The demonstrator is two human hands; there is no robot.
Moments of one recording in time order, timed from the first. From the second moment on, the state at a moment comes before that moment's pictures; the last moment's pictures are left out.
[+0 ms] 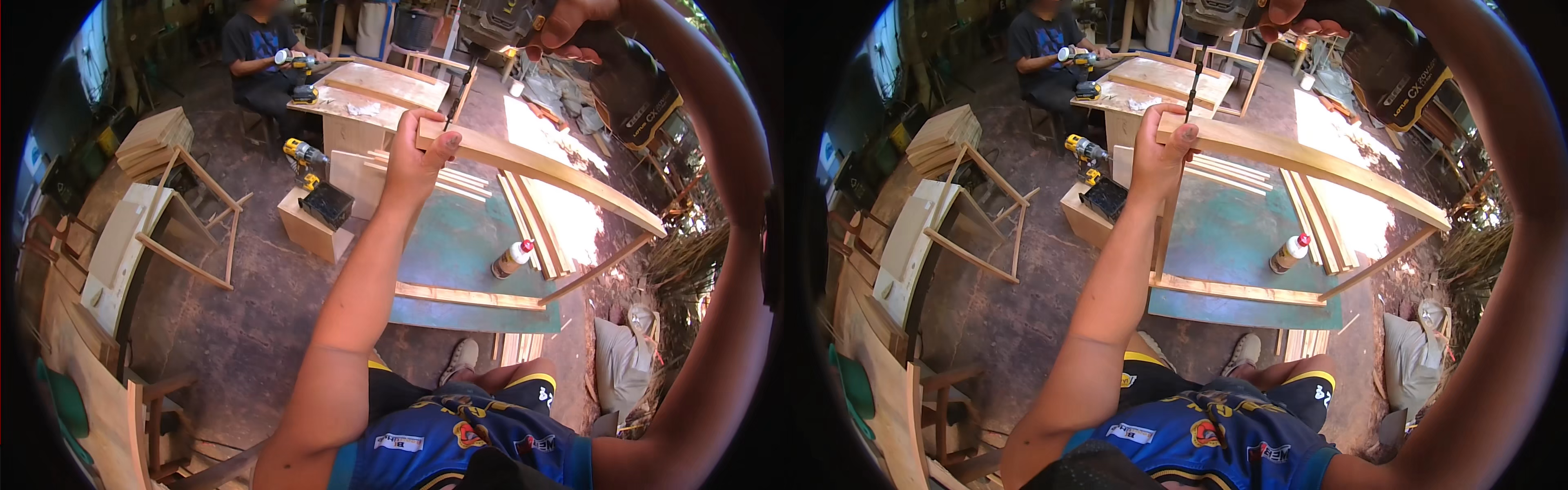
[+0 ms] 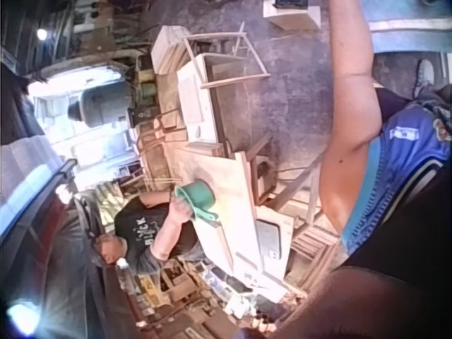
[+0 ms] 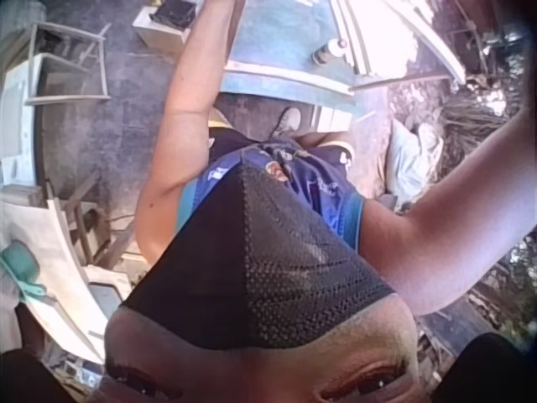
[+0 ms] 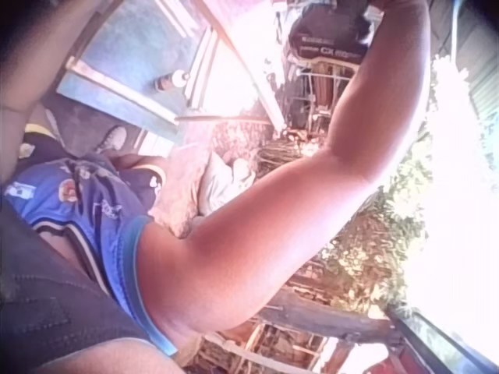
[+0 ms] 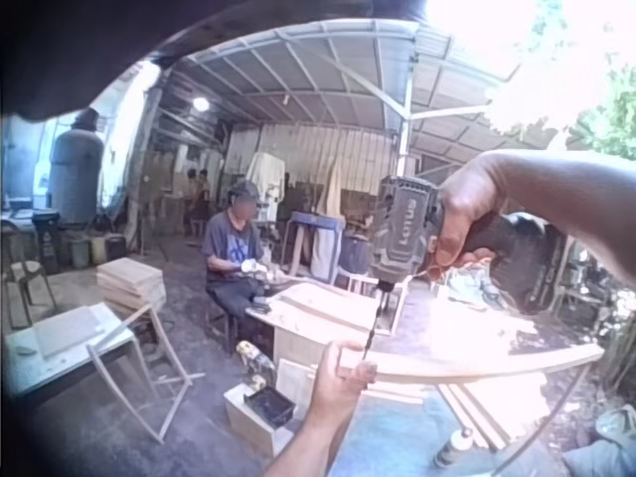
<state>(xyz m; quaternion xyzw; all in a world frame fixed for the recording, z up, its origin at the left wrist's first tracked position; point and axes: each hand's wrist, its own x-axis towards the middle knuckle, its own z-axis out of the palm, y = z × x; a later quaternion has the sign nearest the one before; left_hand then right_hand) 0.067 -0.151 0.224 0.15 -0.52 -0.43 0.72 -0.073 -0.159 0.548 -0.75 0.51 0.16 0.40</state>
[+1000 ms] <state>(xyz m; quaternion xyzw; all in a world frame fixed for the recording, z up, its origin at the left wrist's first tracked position) 0.065 -0.158 0.222 0.19 -0.54 -0.40 0.72 -0.070 -0.191 0.537 -0.72 0.50 0.23 0.43</state>
